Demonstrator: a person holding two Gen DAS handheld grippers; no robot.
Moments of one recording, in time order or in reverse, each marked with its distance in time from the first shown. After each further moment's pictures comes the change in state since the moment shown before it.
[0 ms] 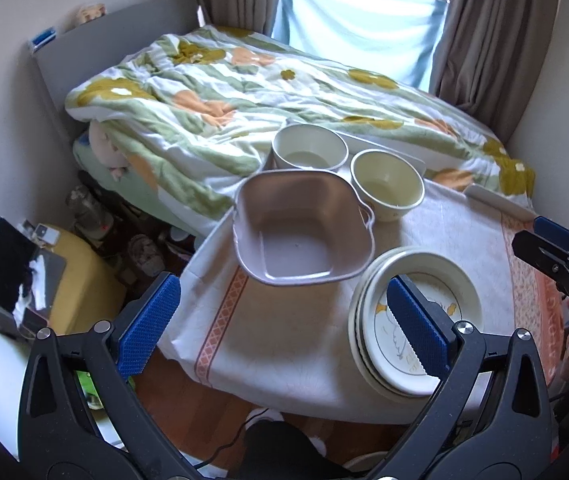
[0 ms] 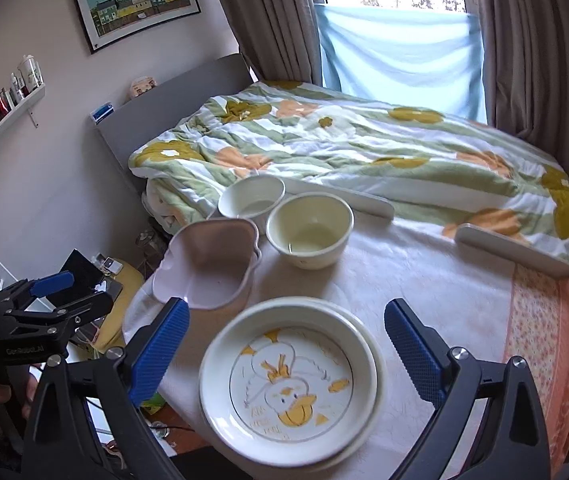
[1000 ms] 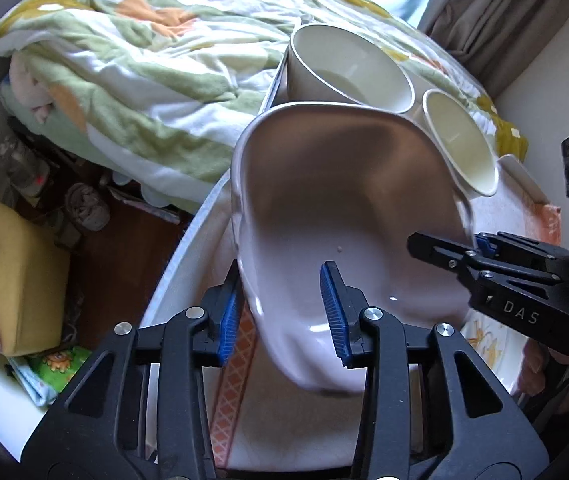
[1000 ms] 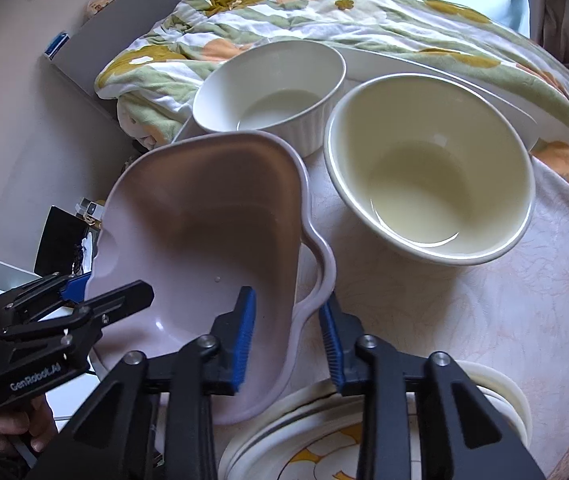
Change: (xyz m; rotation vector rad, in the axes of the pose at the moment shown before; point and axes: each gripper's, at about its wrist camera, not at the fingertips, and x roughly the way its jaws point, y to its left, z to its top) left arm 0.189 0.051 0.026 0.002 0.326 -0.196; right arm 0.213 0.030 0.010 0.082 0.420 0.023
